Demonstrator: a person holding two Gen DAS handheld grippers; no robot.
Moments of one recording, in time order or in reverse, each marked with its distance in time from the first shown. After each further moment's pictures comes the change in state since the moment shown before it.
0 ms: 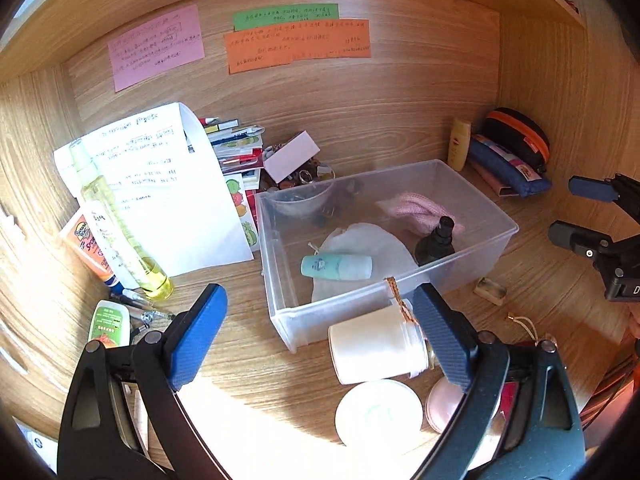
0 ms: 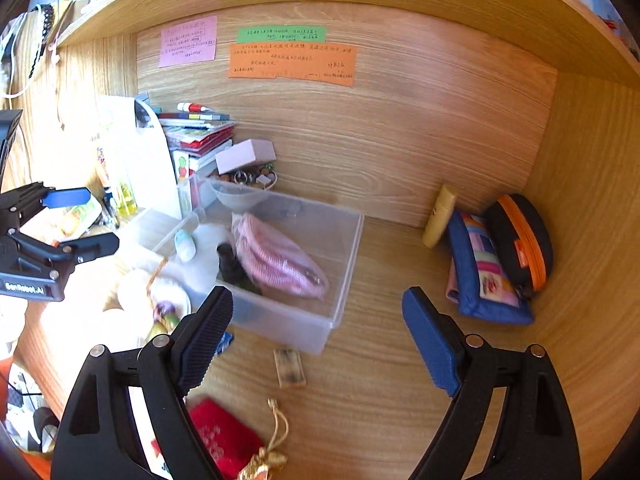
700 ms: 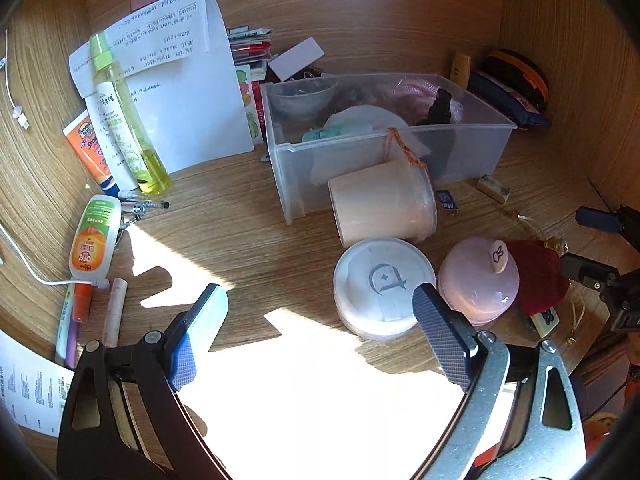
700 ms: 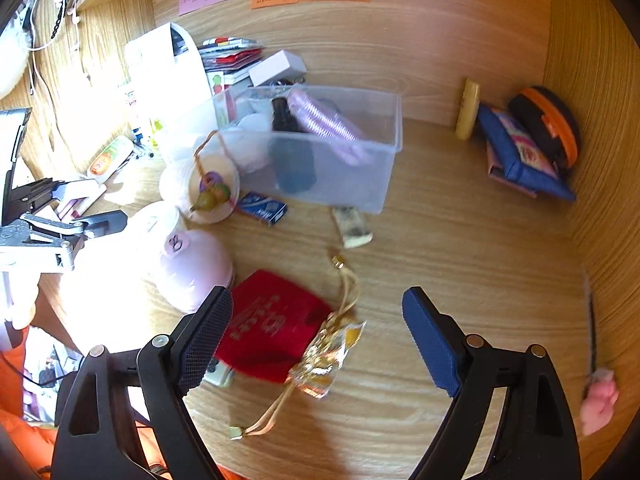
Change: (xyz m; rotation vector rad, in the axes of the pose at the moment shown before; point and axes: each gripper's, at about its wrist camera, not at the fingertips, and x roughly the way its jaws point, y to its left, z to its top) left arm -0.004 -0.004 -0.084 -0.042 0.172 -0.008; right arm -0.002 0.035 -0.094 0.096 0.167 0.114
